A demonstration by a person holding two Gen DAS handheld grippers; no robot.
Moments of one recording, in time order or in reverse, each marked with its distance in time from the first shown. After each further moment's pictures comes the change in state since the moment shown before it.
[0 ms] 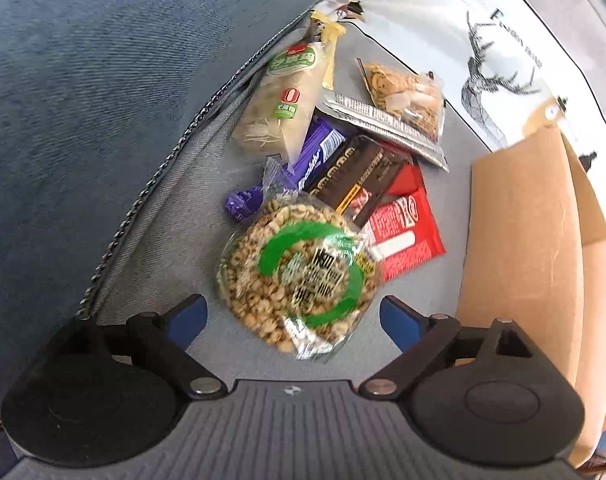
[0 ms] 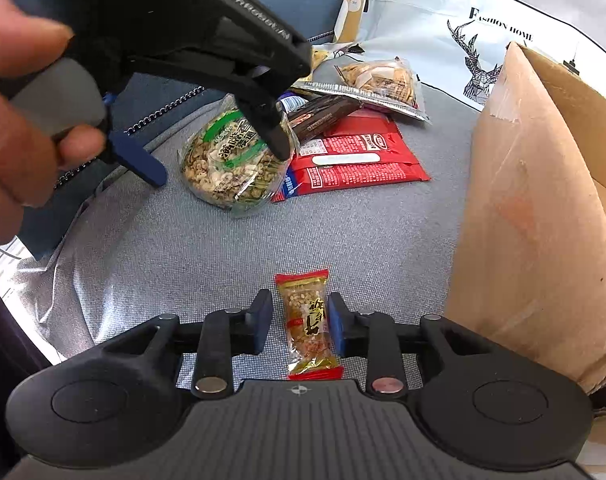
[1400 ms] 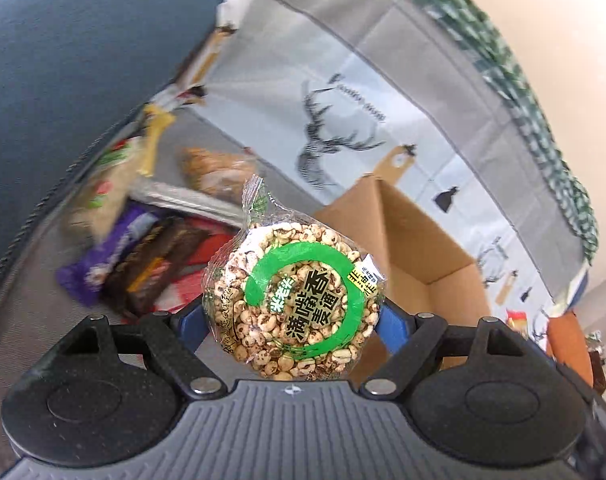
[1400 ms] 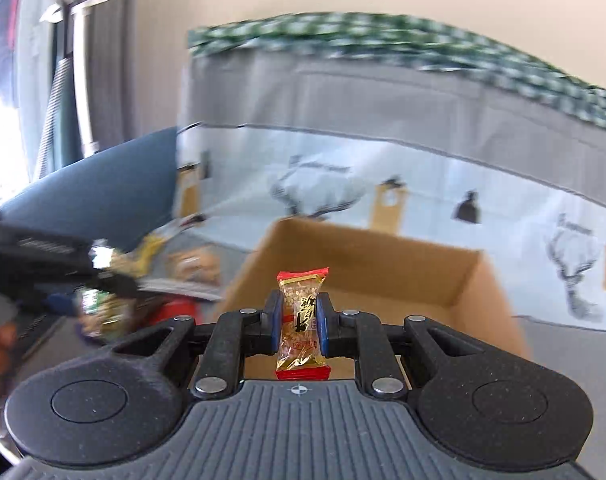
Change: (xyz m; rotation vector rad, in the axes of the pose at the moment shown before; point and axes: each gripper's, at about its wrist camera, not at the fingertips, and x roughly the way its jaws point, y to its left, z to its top) left arm -0.056 -0.069 -0.018 0.124 -0.262 -0.363; right arm -0.140 -0.154 0.039 0.157 -0.381 -0.246
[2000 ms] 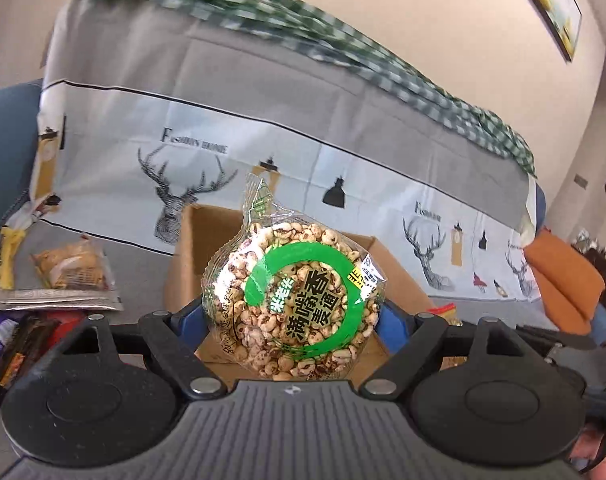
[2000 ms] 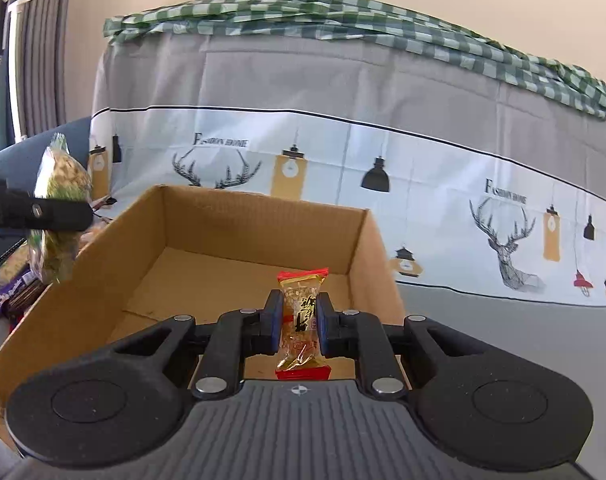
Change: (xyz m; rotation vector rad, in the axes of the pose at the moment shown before) left arm 0.030 -0.135 -0.061 0.427 -0.175 -0.131; right arm 0.008 -0.098 -0.041 0.045 0.029 -0.142
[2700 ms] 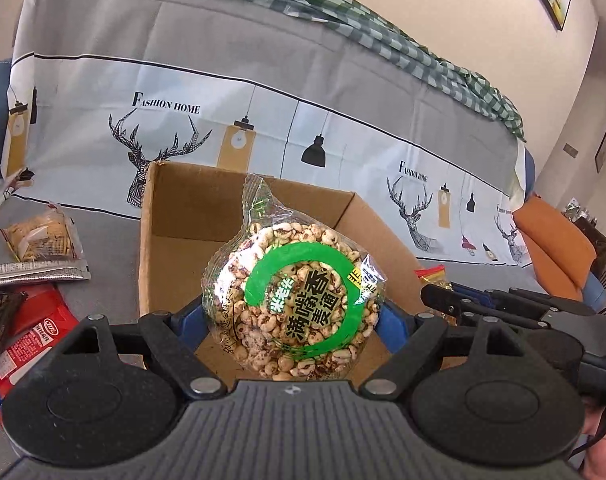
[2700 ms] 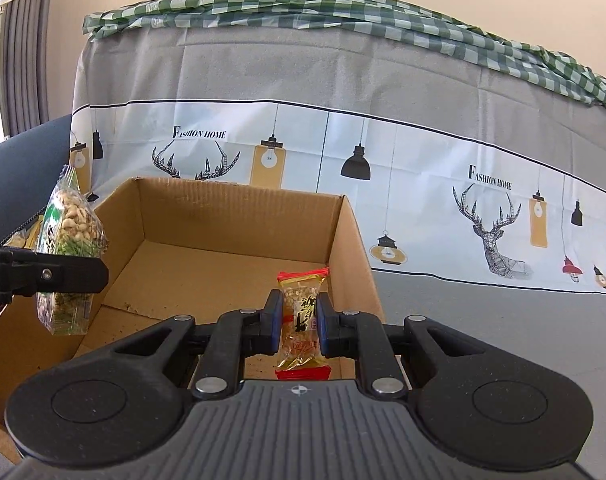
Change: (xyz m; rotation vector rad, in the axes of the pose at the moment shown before) left arm 0.021 -0.007 -0.015 0.023 0.093 -0.036; right arm 0.007 -0.009 -0.004 0.016 0.019 -0.035
